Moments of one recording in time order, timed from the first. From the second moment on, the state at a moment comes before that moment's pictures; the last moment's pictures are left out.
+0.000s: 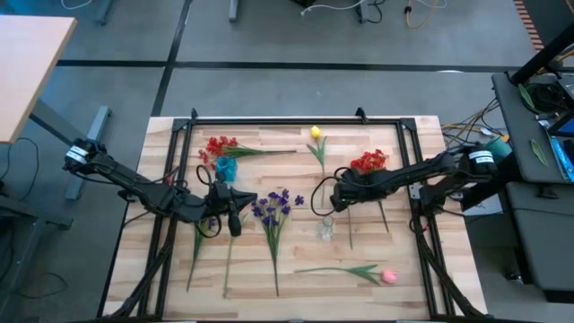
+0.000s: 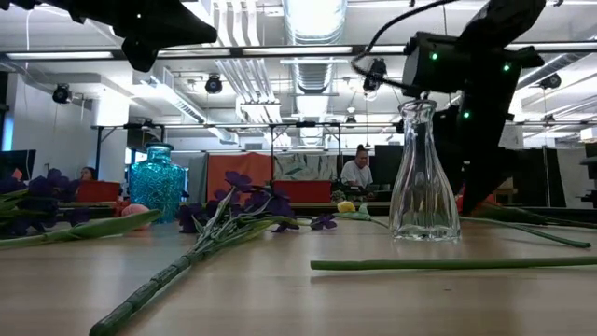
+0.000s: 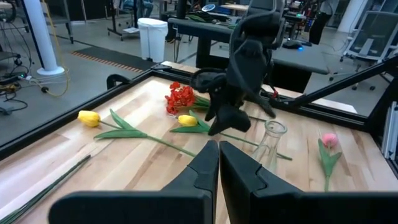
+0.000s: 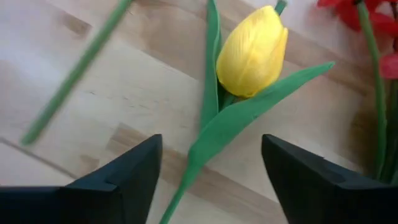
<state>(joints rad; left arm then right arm) -0.43 1.05 0.55 0.25 -0.75 -0.32 0.00 1.55 0.74 -0.58 0.32 1.05</state>
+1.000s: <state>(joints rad) -0.43 1.05 0.55 0.25 -0.75 -0.33 0.02 1.24 0.73 -0.46 0.46 0.85</state>
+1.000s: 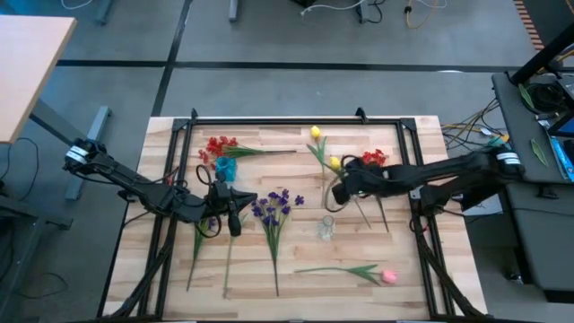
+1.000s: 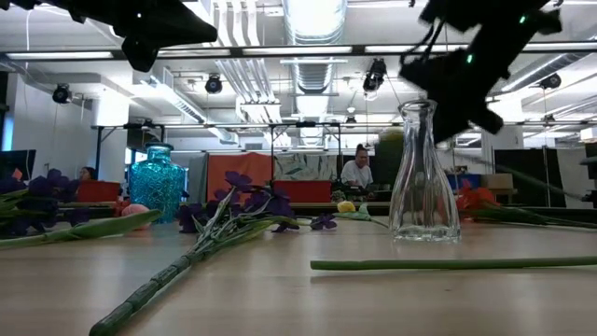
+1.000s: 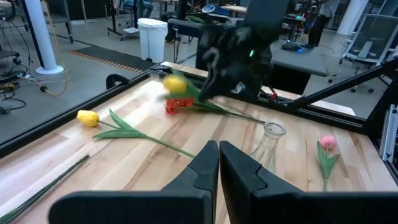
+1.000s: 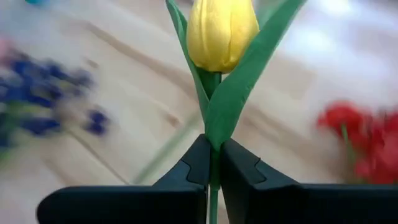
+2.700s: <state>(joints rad) -0.43 1.05 0.55 0.25 -0.75 -0.32 0.27 1.16 0.40 1.09 0.25 0.00</state>
